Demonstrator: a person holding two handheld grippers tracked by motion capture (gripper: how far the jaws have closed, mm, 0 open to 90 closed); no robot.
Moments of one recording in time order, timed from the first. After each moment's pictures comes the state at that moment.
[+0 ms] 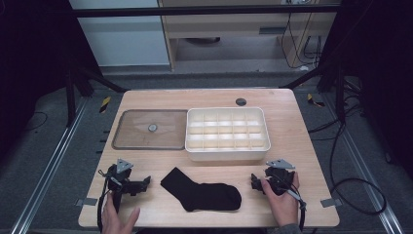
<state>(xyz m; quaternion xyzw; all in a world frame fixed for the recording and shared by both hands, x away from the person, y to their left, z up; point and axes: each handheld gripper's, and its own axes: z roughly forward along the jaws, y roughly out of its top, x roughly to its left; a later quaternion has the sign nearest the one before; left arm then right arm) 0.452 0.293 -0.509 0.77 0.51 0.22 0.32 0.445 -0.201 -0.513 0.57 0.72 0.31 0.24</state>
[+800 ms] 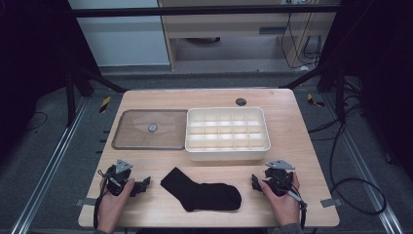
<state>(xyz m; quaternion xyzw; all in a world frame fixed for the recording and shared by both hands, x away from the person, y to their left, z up) 0.447 0.294 -0.502 0.77 0.51 0.20 0.32 0.440 -0.199 -0.507 0.56 0.73 0.30 0.24</state>
